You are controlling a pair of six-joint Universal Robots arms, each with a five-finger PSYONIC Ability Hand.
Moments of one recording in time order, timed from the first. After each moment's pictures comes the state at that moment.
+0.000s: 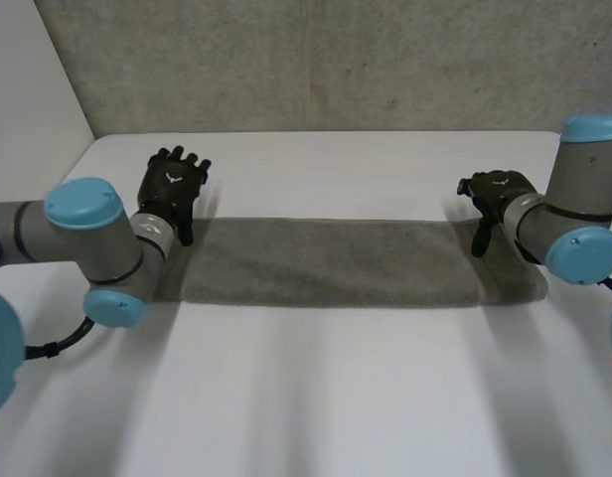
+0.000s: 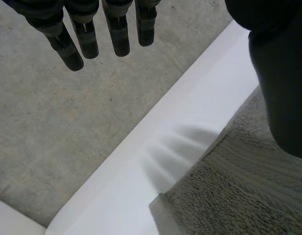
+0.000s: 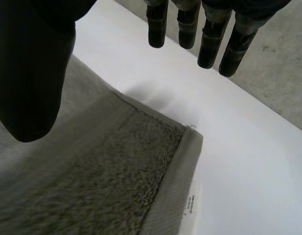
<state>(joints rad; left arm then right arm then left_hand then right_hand) 4.41 -2.42 -1.15 3.55 -1.50 3.65 1.78 -0.60 0.69 0.29 1.47 2.77 0.27 0.26 0.25 0.26 0.22 0.23 0.25 0.25 0.26 0.06</state>
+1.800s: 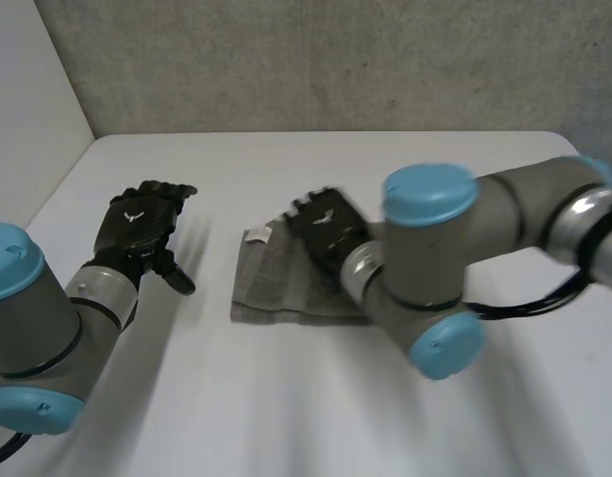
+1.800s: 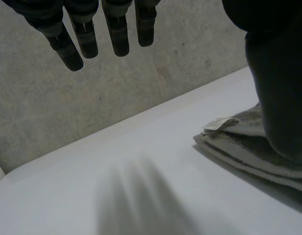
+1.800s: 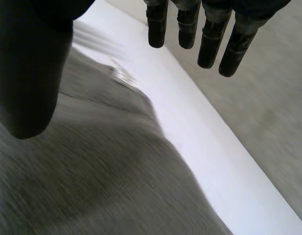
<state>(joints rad) 4.40 -1.89 -1.82 3.61 -1.50 3.24 2.25 -0.81 1.02 0.06 1.50 2.64 0.26 0.26 0.24 0.26 0.22 0.23 0.25 0.25 0.26 0.06</state>
